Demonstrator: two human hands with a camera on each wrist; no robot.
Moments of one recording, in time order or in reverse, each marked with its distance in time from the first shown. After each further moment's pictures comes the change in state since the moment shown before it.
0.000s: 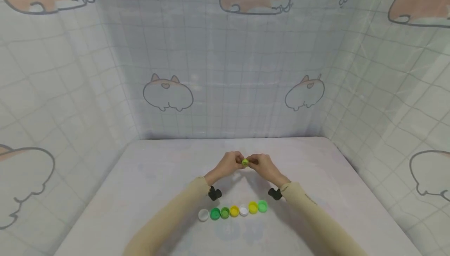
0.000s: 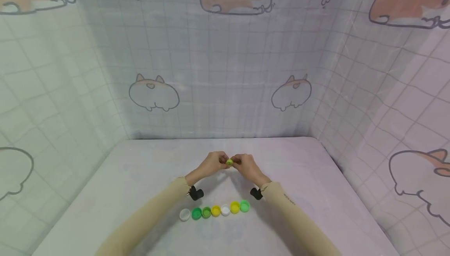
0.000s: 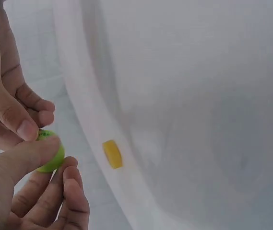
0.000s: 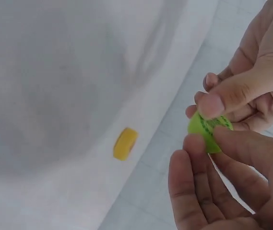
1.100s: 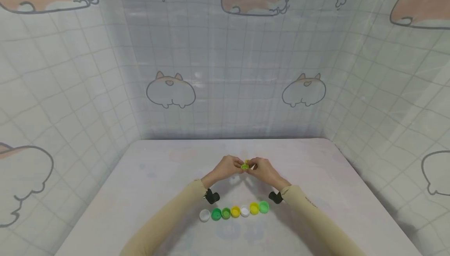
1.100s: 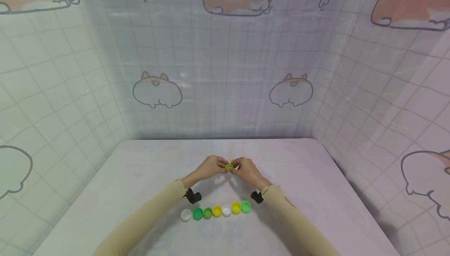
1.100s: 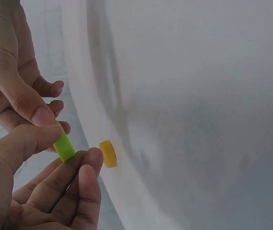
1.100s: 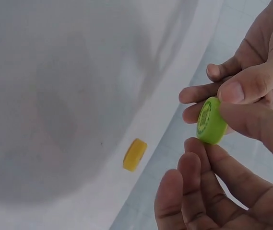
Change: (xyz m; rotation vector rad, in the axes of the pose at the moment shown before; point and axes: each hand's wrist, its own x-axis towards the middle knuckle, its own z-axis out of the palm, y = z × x) left_hand -0.022 0.013 0.019 -0.065 -0.012 -0.097; right_hand -0.024 0.005 -0.005 -0.070 -0.072 -0.024
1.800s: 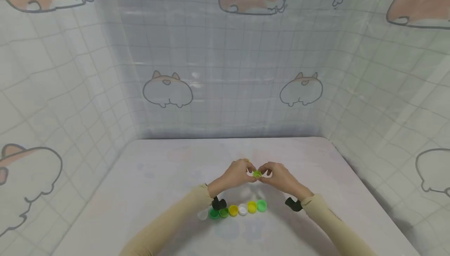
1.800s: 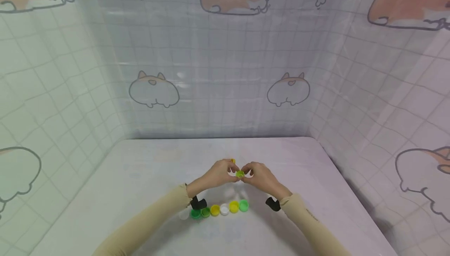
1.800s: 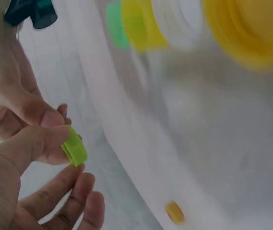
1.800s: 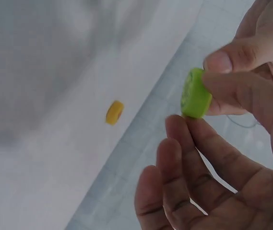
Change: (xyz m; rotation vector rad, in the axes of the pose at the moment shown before) left_hand -0.016 0.048 0.027 0.345 -0.003 0.165; right_hand -0.055 -0.001 -0.044 -0.041 -0.055 -0.037
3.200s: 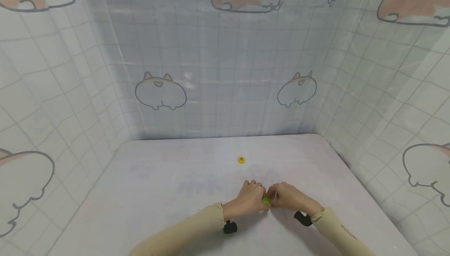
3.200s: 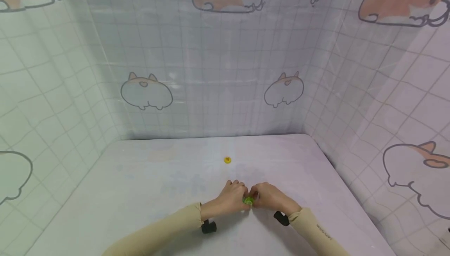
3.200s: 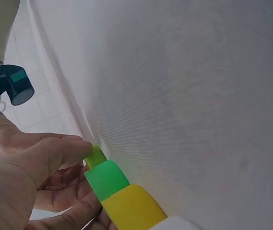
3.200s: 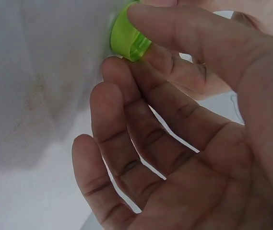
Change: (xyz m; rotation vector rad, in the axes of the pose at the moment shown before) left_hand -0.012 0.040 0.062 0.311 -0.074 0.078; right_hand -0.041 0.018 0.000 -0.077 -0.256 -0.009
